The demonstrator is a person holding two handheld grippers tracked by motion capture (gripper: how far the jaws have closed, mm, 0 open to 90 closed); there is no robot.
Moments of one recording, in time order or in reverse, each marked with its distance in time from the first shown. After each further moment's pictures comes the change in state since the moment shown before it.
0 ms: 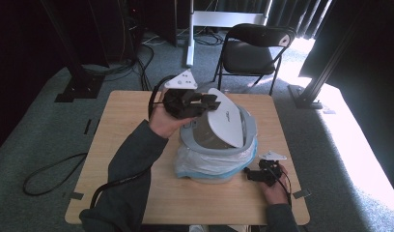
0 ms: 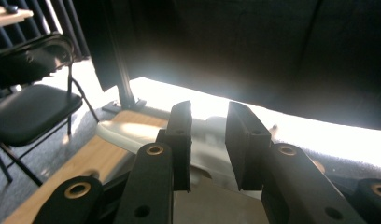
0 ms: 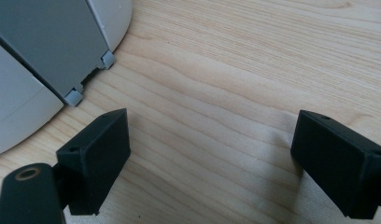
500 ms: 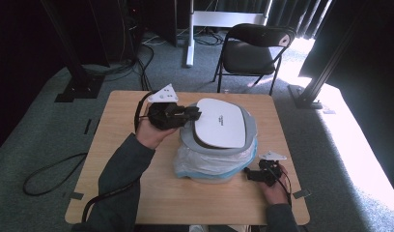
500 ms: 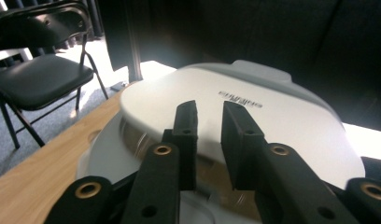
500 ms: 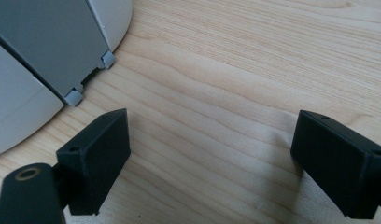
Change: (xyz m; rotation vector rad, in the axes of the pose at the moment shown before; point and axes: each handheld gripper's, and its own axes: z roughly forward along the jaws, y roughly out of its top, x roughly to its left) left arm 0.013 -0.055 -0.017 0.025 0.049 -0.078; right arm 0.000 0.000 0.000 0.000 0.000 0.000
